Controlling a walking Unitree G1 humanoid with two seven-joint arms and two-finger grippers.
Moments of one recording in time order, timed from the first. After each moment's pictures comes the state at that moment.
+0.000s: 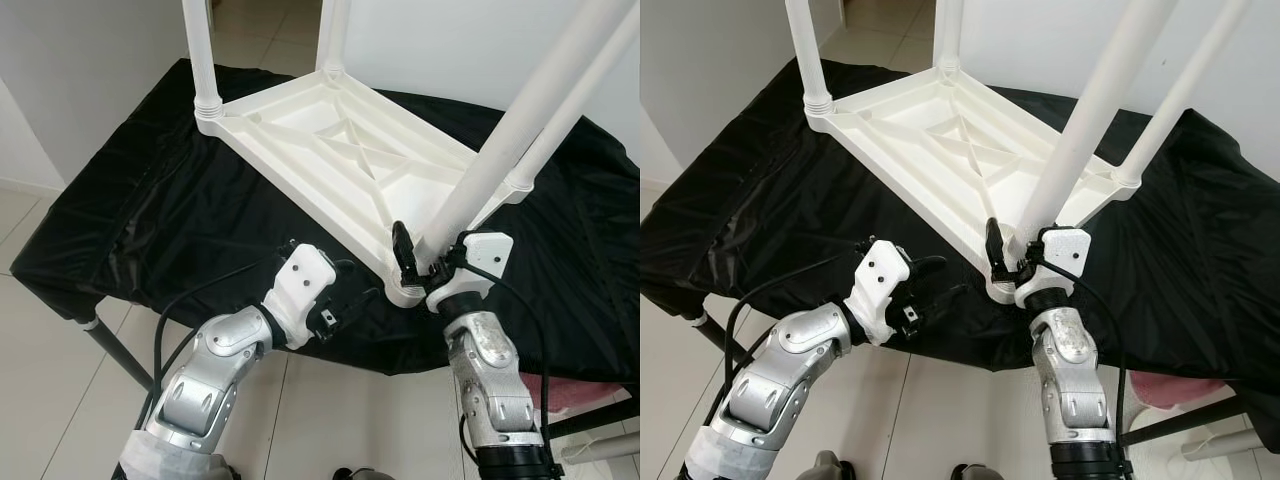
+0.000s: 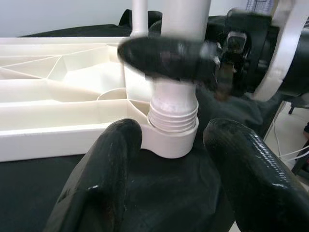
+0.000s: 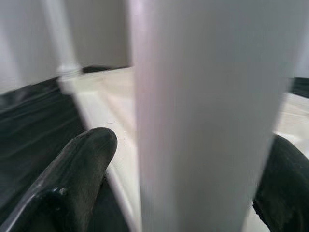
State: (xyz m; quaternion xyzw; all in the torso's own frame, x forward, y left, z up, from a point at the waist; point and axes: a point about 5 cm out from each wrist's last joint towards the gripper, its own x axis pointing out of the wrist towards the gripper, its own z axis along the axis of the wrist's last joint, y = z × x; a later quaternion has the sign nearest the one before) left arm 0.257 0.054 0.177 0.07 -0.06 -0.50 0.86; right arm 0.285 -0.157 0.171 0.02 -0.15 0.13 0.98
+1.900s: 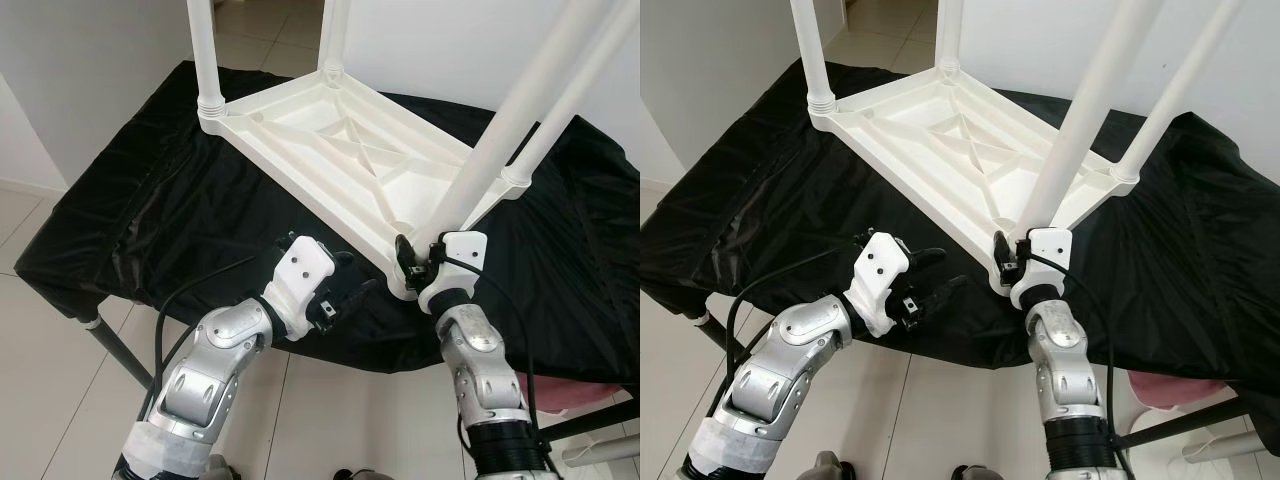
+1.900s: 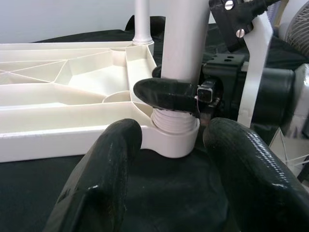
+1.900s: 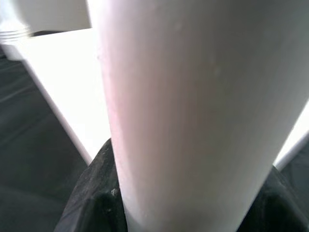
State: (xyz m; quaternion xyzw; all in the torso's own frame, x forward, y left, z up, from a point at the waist) left arm 0.262 0.054 0.180 0.08 -0.07 -0.49 0.86; right arm 0.300 -0.143 0.146 0.02 -0.07 0.01 1.00
